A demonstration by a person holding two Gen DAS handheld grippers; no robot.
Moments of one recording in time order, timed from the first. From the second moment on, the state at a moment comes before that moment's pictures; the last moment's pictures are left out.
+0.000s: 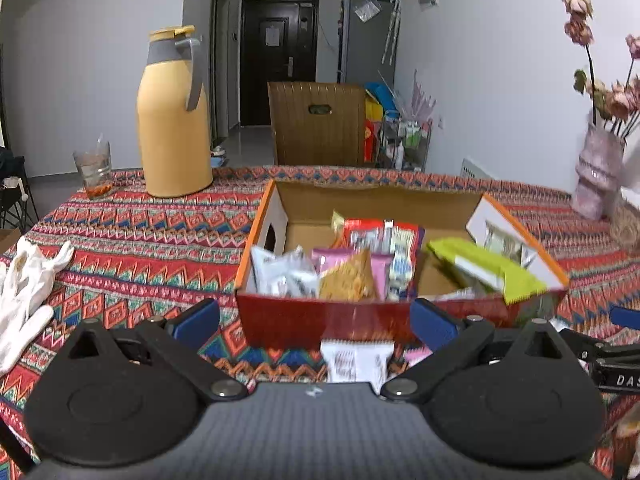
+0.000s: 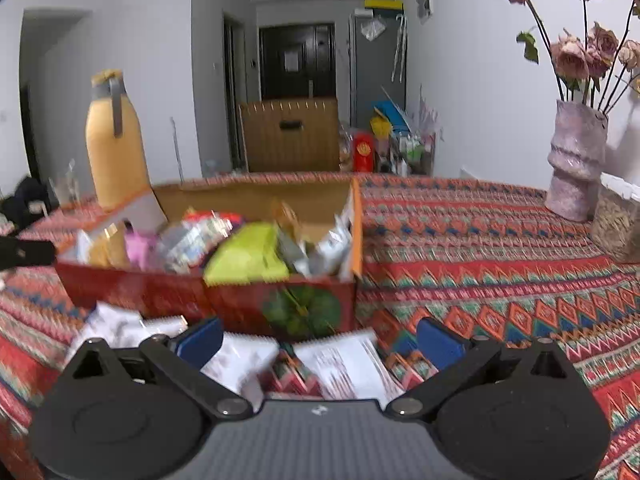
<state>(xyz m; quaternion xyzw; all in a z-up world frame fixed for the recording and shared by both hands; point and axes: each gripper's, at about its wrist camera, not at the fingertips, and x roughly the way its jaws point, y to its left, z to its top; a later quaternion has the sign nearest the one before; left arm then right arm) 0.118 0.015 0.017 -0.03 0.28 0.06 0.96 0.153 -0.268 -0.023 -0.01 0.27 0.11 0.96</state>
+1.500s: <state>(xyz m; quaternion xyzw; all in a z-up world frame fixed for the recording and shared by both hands) 0.133 0.027 -0.037 -0.06 0.34 0.06 0.94 0.165 -0.278 -0.057 0.00 0.28 0.09 0.95</state>
